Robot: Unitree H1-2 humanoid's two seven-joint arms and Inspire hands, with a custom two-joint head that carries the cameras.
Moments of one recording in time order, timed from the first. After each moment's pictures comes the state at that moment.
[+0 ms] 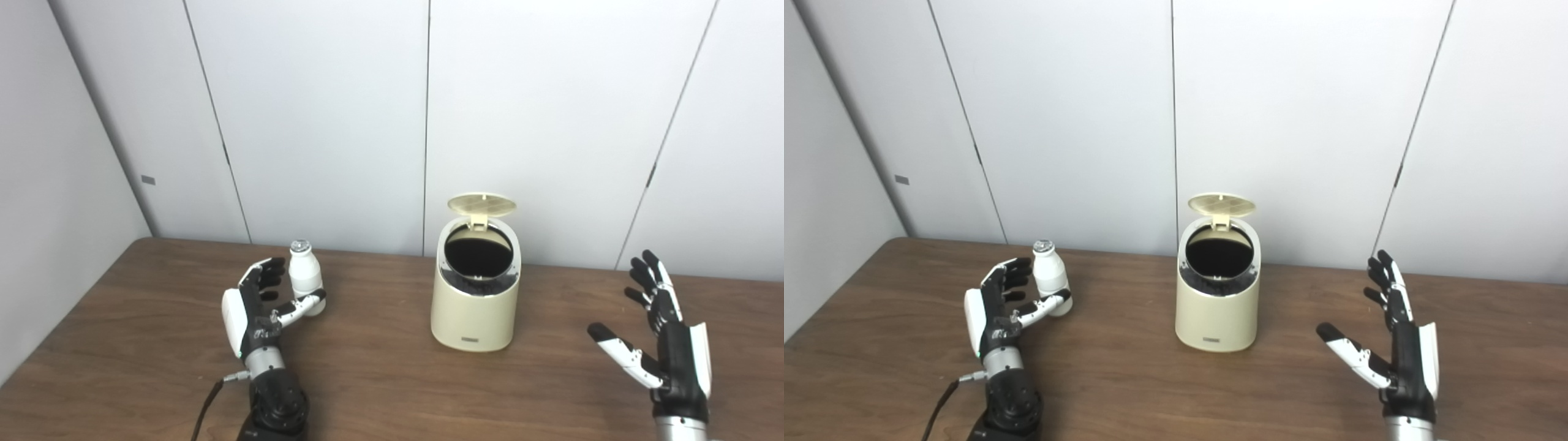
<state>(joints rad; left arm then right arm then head) -0.44 0.07 0.15 0.53 0.30 -0.13 0.61 -0.24 -0.13 -0.02 0.21 -0.27 -0.43 -0.31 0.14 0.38</state>
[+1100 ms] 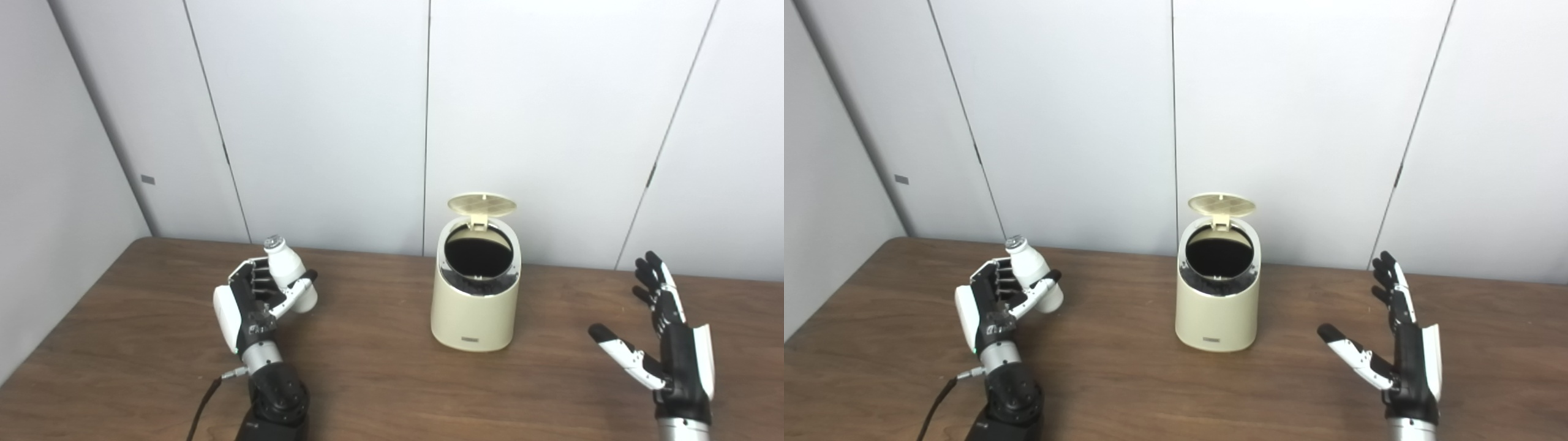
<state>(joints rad) -0.48 0.08 0.17 0.58 0.26 -0.20 0.69 -0.24 -0.13 -0.03 0.21 -0.27 -0.42 -0.31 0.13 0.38</state>
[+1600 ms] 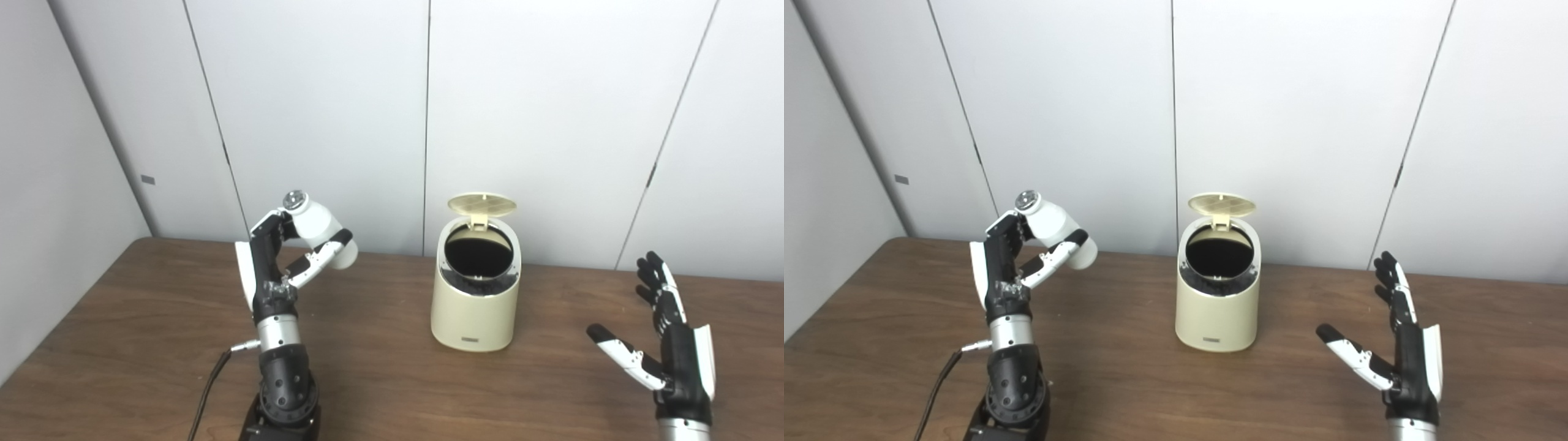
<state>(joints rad) -0.40 0.02 0.08 0.08 0.22 -0.17 0.45 -0.23 -0.12 -0.03 0.21 -0.27 -0.42 -0.30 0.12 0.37</state>
